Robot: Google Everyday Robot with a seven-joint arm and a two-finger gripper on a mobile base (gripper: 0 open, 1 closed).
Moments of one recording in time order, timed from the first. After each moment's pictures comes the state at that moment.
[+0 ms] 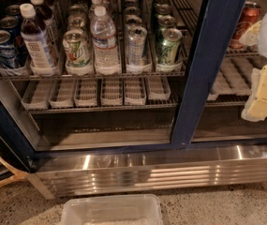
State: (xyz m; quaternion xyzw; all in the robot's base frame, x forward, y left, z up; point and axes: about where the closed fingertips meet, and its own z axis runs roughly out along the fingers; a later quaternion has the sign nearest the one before) arm 0.438 -0.217 0.976 -0.60 0.78 -0.03 0.16
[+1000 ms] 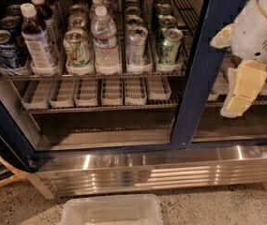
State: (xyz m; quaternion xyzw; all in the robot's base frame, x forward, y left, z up) arm 0.456 -0.179 0.962 -0.65 0.74 0.02 0.17
